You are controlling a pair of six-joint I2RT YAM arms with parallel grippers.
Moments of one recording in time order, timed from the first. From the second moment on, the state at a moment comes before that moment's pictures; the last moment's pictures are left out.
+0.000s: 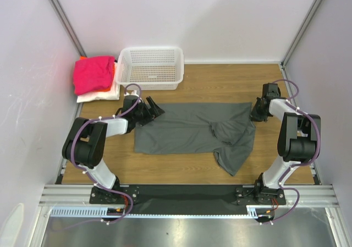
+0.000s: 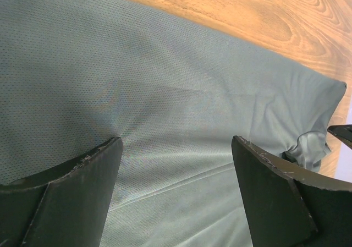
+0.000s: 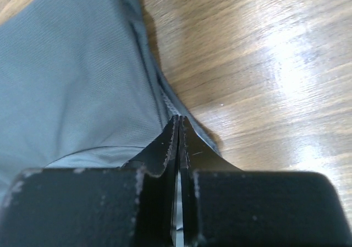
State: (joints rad) left arm -0.25 1.67 0.73 0.28 0.25 -0.76; right arm -0.11 1.73 1.05 -0.42 -0.02 0.37
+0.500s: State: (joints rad) left arm -0.24 1.67 0.73 0.28 0.25 -0.76; right arm -0.12 1.69 1.04 -0.41 -0.12 0.39
